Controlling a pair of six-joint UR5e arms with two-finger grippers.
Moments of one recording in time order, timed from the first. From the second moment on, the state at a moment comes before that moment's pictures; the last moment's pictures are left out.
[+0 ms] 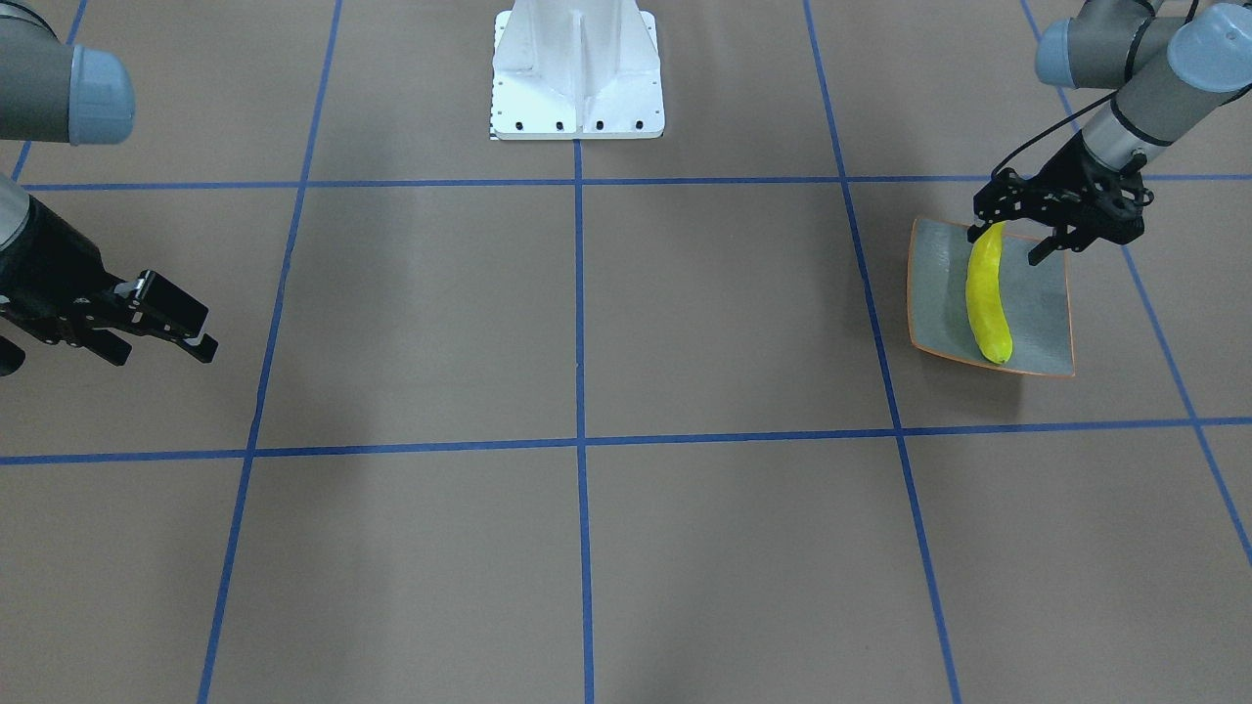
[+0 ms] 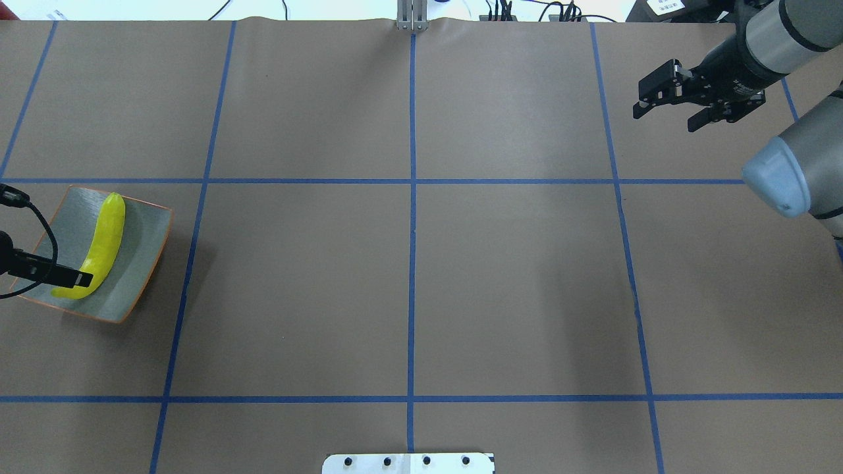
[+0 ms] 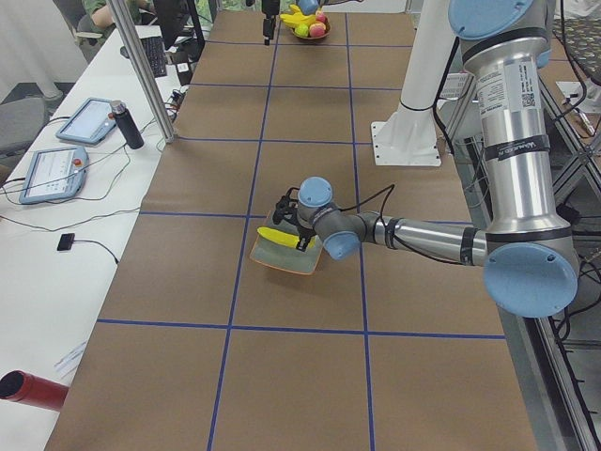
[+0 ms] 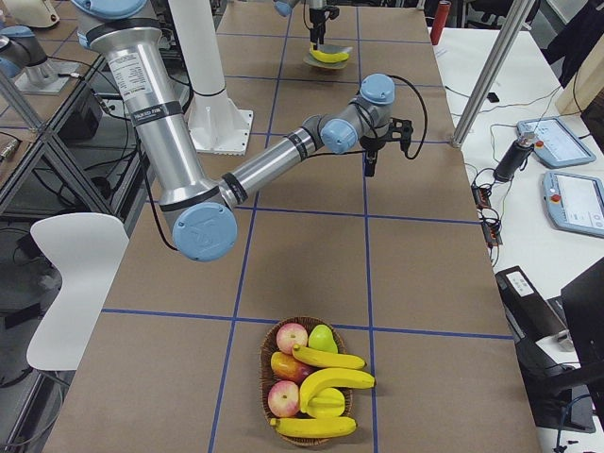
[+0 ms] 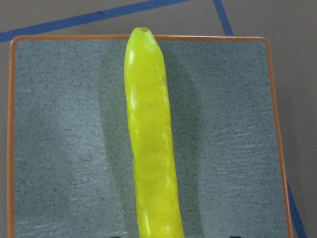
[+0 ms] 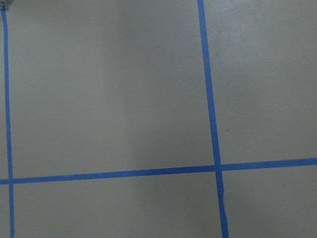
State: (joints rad) left arm -0.90 -1.37 -1.82 -2.37 -2.20 -0.69; right arm 1.10 -1.22 1.80 -1.44 2.32 0.93
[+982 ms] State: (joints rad) left arm -1.22 -1.59 -1.83 -2.07 -2.46 -0.68; right arm 1.30 -1.37 1.77 -1.61 2.31 0.40
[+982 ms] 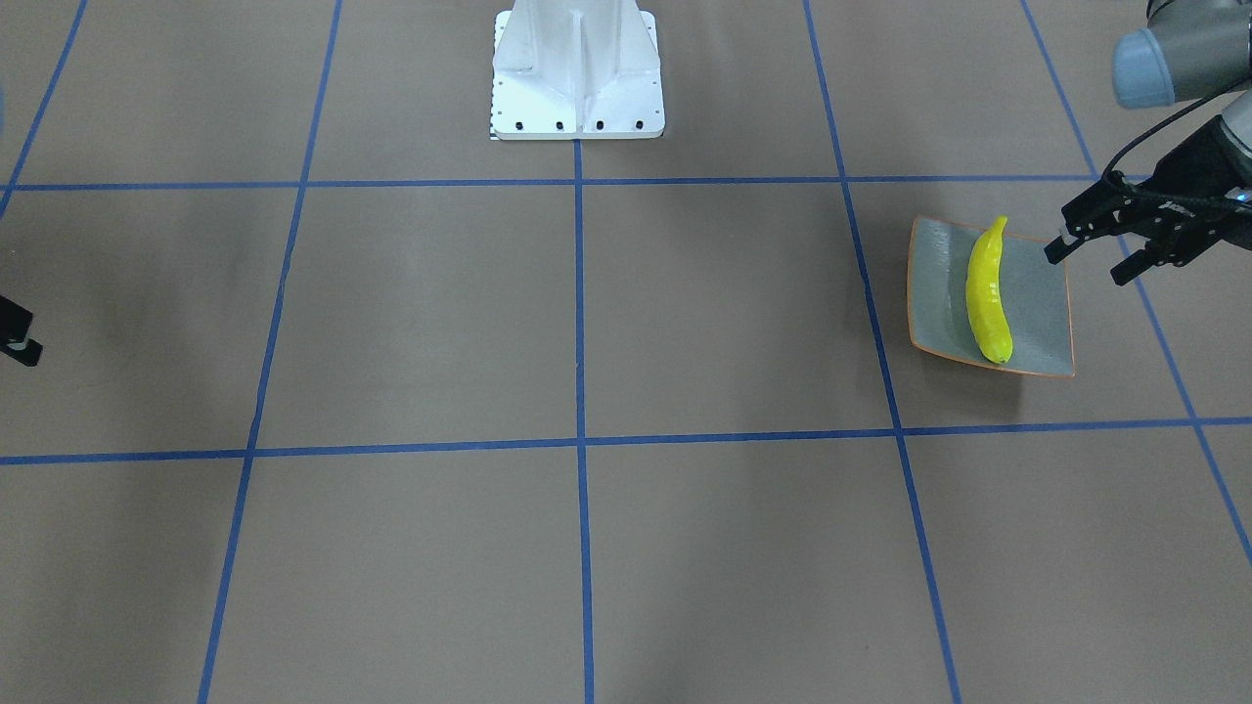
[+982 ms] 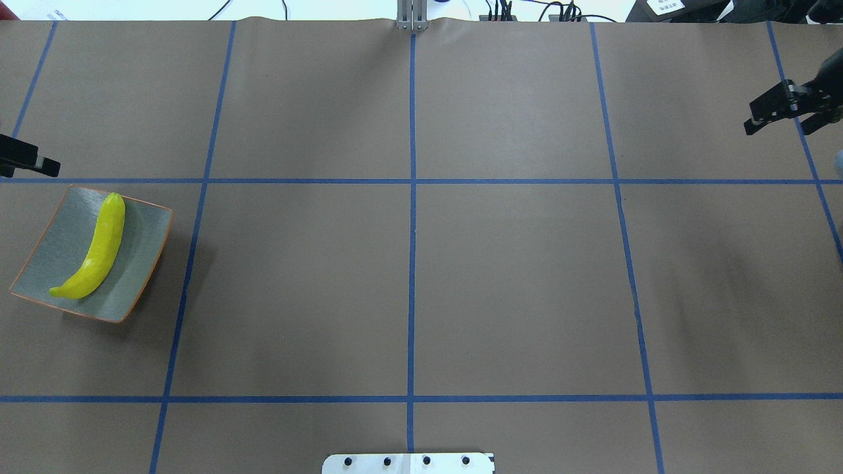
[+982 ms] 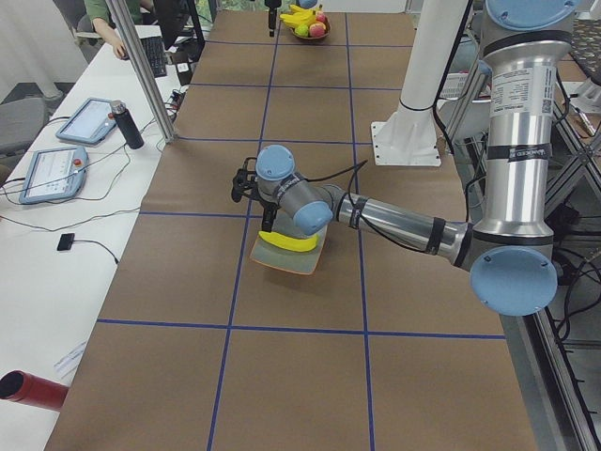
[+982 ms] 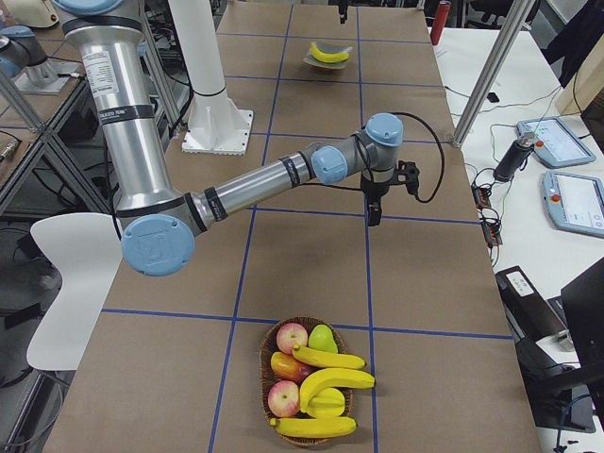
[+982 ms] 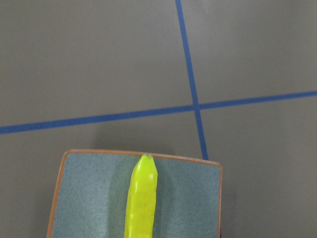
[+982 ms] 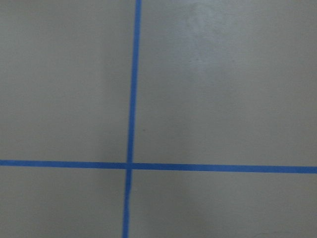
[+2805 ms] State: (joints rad) left arm -1.19 -1.64 -1.80 -2.06 -2.46 -0.69; right arm 1.72 -1.53 1.11 -1.02 2.09 0.05
